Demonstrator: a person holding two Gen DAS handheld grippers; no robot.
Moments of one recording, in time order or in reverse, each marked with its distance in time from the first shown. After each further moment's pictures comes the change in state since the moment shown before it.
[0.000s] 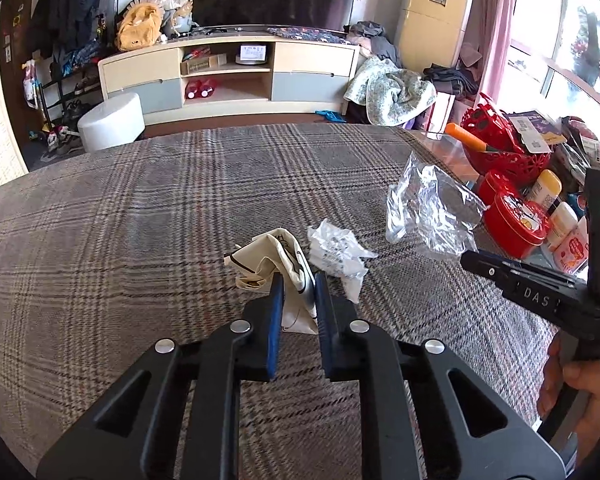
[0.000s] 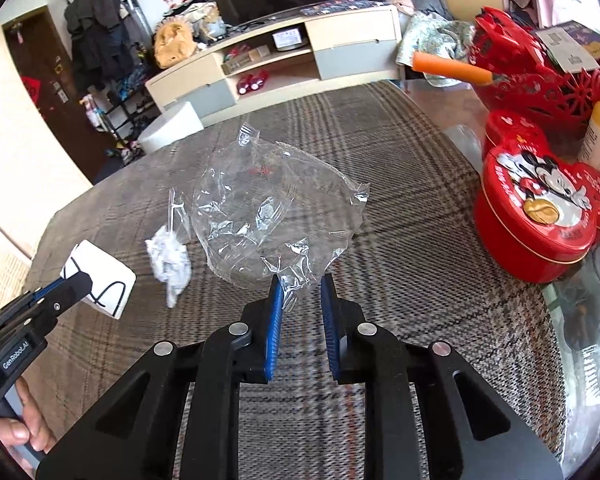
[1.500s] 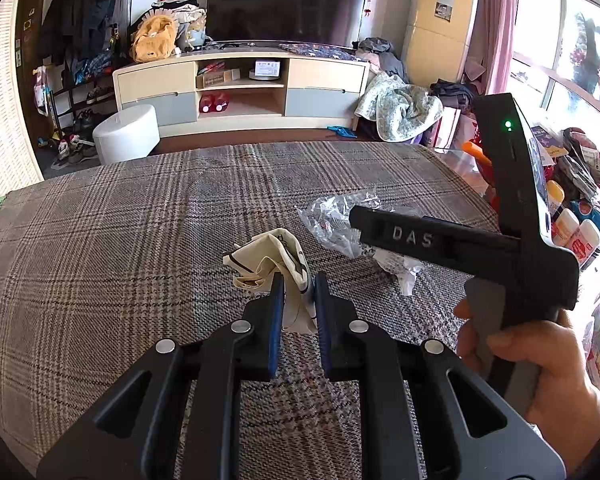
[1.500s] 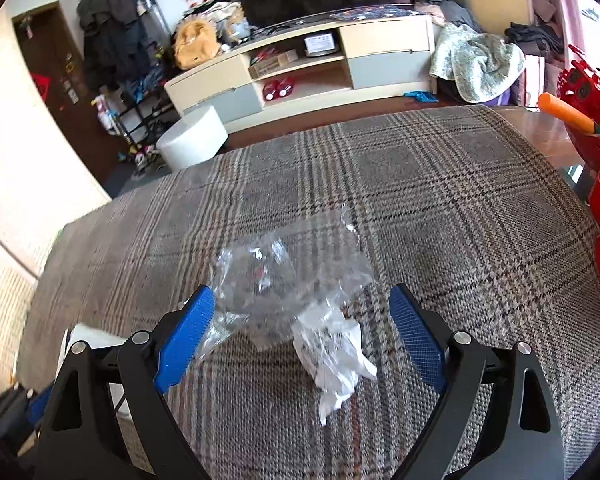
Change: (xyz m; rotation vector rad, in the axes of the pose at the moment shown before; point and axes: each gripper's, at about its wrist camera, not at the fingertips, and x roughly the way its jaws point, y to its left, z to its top) left arm -0.025 0.054 0.000 -0.005 -0.051 0.012; right arm 0.068 0.121 0.037 0.002 -0.042 0.023
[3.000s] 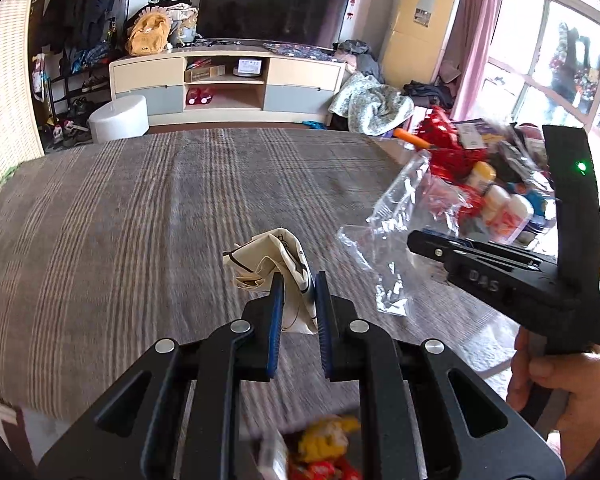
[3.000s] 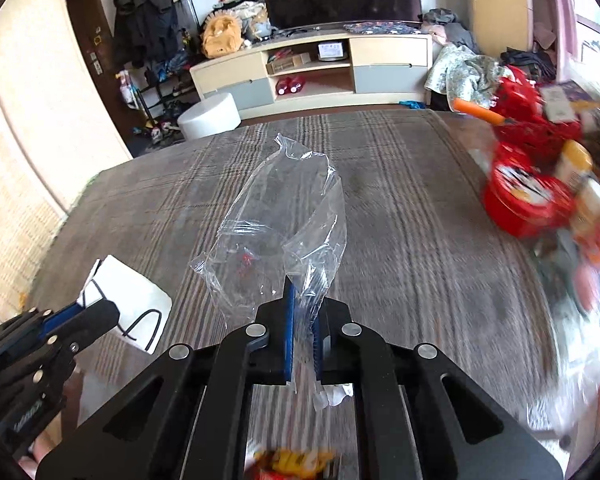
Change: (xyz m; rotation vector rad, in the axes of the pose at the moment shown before) left arm -0.128 -0.062 -0.063 -0.040 0.018 -0.077; right arm -0.189 -0.015 -0.101 -0.118 0.020 -0.015
